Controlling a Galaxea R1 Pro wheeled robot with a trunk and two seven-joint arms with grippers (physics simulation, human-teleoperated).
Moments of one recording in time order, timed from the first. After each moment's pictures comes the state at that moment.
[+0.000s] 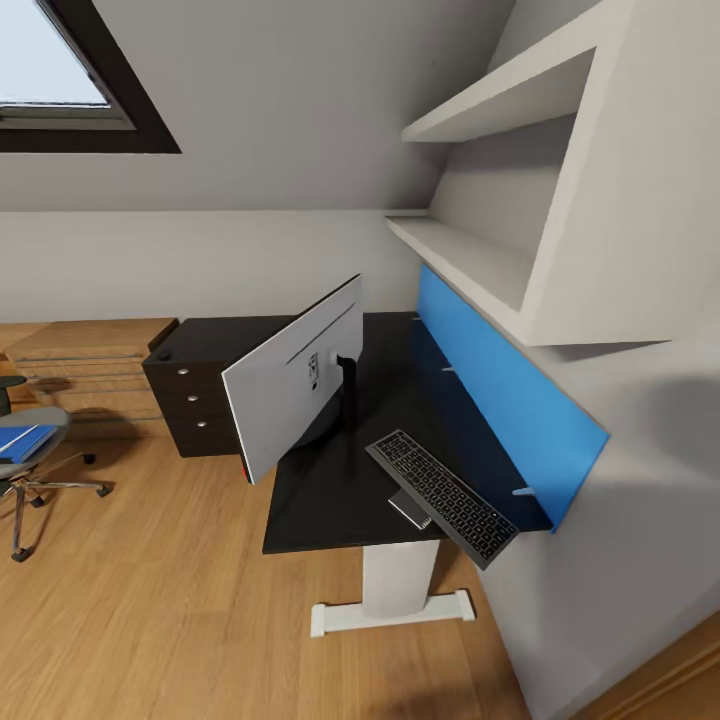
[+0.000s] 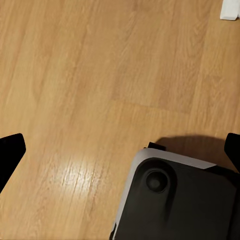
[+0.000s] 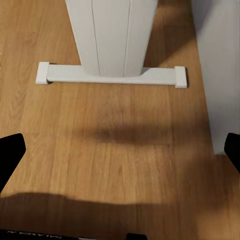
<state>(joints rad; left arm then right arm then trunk) 0.14 -0.06 0.06 -0.49 0.10 -0.40 0.27 -0.20 0.07 0.21 -0.09 -0.01 -0.68 -0.13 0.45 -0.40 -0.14</state>
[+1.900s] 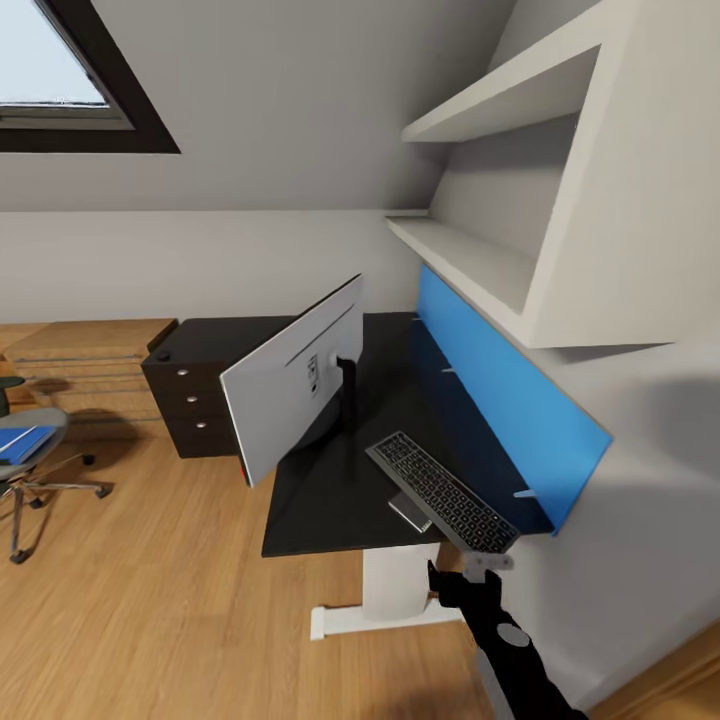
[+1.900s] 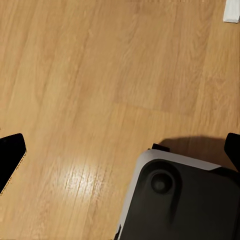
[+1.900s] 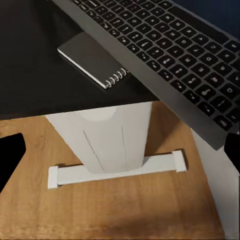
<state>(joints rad) 0.14 -0.05 0.06 -0.48 0.10 -0.40 0.27 -0.21 0.05 0.13 -1.19 -0.10 0.26 -0.15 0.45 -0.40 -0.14</state>
